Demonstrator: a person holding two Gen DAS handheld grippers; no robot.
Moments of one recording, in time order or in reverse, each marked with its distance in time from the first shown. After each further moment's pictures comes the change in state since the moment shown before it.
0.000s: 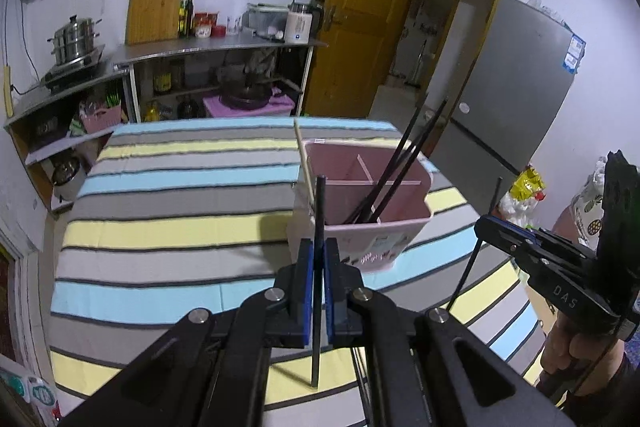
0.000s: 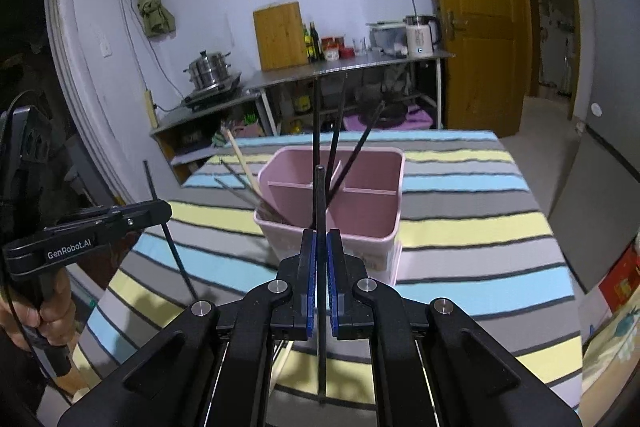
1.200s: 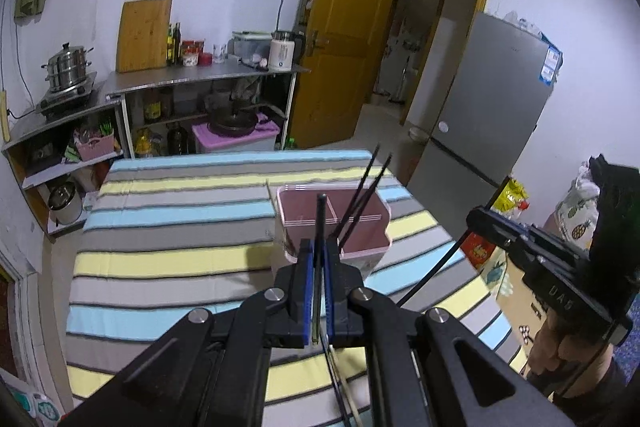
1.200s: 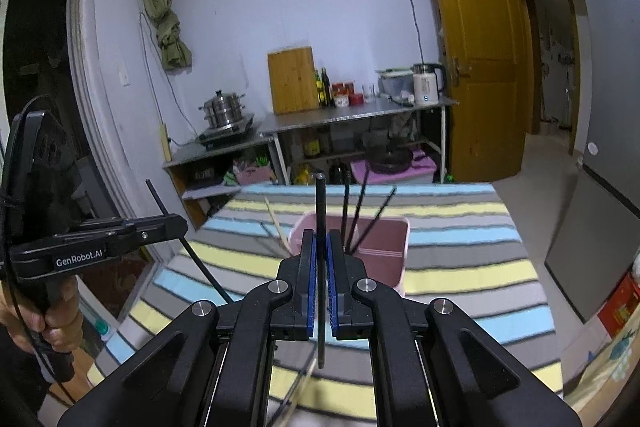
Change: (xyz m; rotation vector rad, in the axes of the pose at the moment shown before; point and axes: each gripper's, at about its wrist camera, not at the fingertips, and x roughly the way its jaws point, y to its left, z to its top) left arm -0.053 -0.024 0.031 0.027 -0.078 -0.041; right arm -0.057 0.018 0.031 -0.036 -0.158 0.022
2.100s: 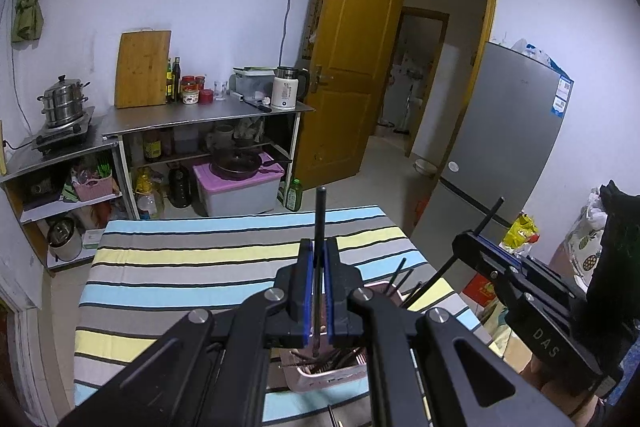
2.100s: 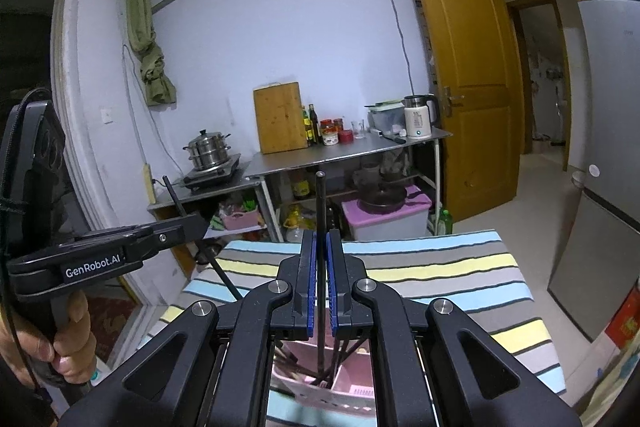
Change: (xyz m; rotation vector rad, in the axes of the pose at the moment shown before) left arm 0.048 0.011 0.074 0.017 -0.101 0.021; right arm 0.056 -0.003 0.052 0.032 -0.109 -0.045
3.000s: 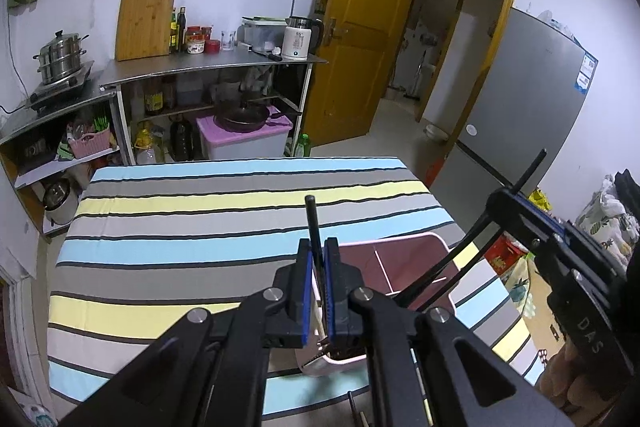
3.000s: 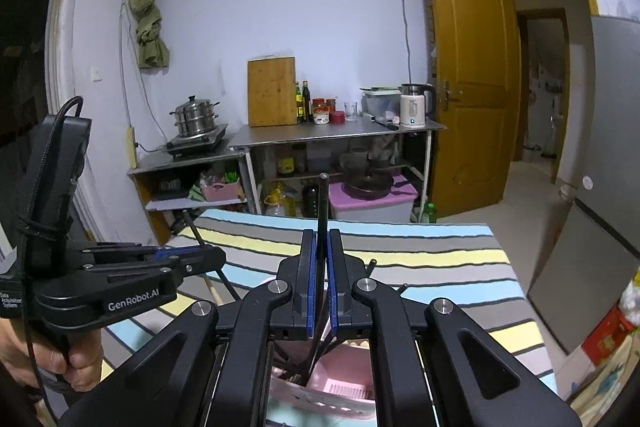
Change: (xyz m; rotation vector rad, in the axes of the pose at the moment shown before) left arm 0.059 0.015 -0.045 -0.043 0.147 0.020; right arm 0.032 0.014 -0.024 -0.111 0.065 -0.069
